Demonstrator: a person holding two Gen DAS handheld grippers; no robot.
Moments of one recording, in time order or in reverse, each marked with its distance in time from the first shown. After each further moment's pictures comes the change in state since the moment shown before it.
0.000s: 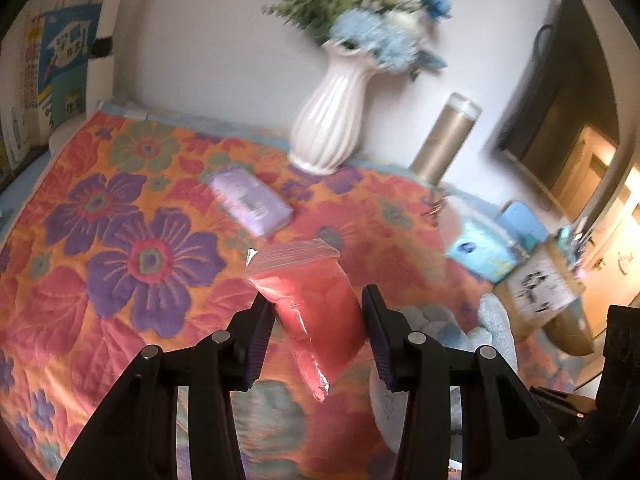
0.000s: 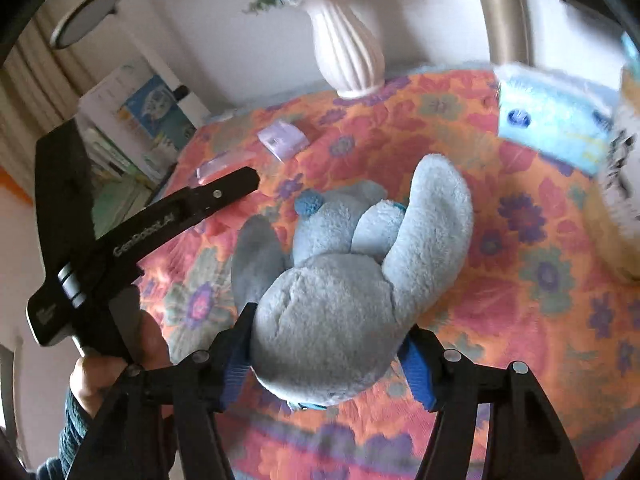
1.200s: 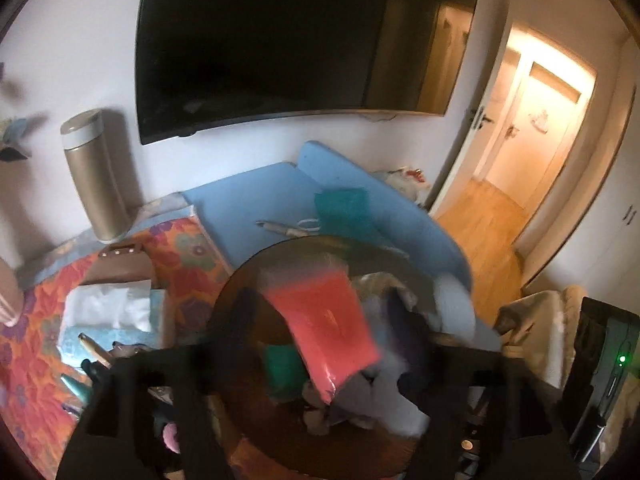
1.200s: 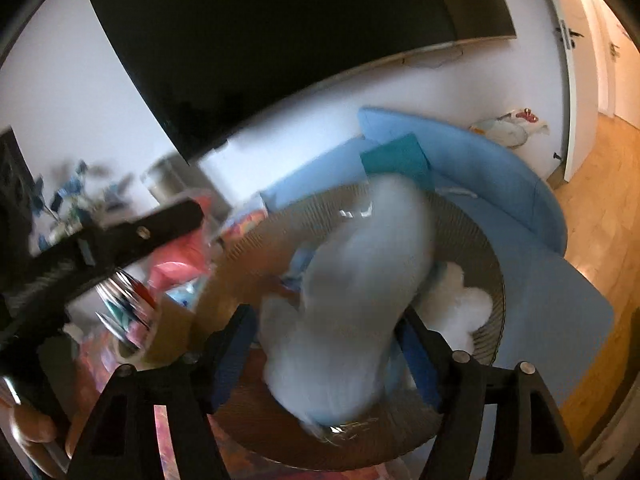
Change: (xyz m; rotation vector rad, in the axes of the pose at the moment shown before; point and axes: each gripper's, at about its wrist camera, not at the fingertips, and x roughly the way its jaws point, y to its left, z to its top) left arm 0.091 -0.419 0.025 0.487 0.167 -0.287; right arm -0.223 -0.295 -0.017 0.483 -0.393 -0.372
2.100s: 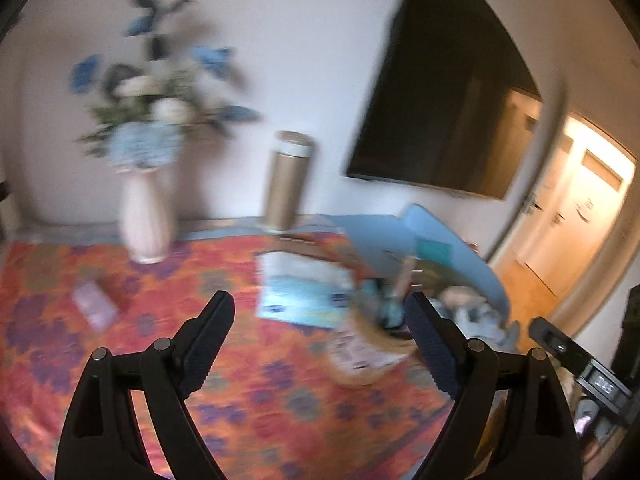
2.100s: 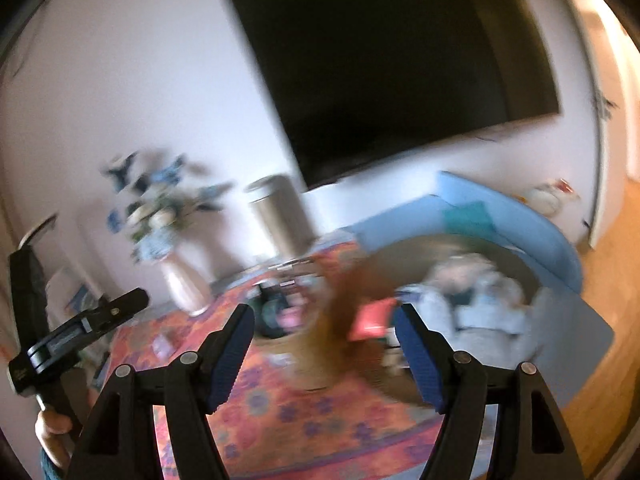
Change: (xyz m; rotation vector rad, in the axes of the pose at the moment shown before) left arm -0.193 0.156 -0.094 -0.257 -0.230 0.191; right arm -0.088 0.127 -0.046 -0.198 -0.190 0.125
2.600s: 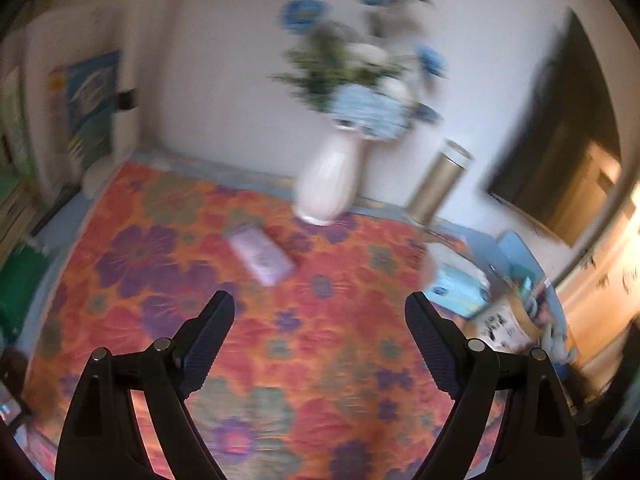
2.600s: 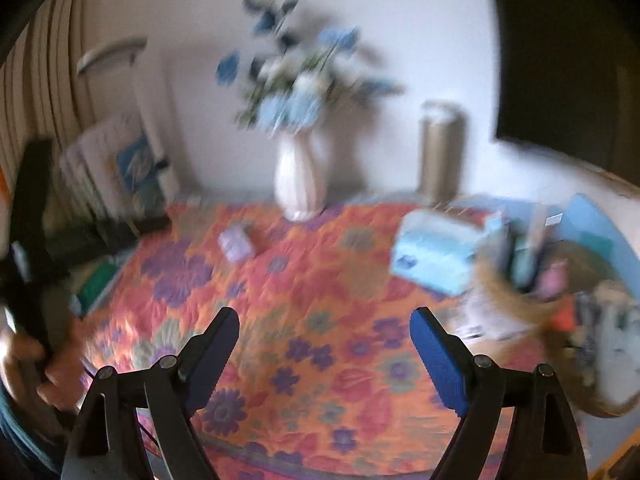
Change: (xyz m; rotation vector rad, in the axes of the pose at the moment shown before) left arm -0.047 0.188 -0.035 -0.263 0.042 0.202; right arm 0.106 0.186 -0.080 -0.385 0.247 0.146
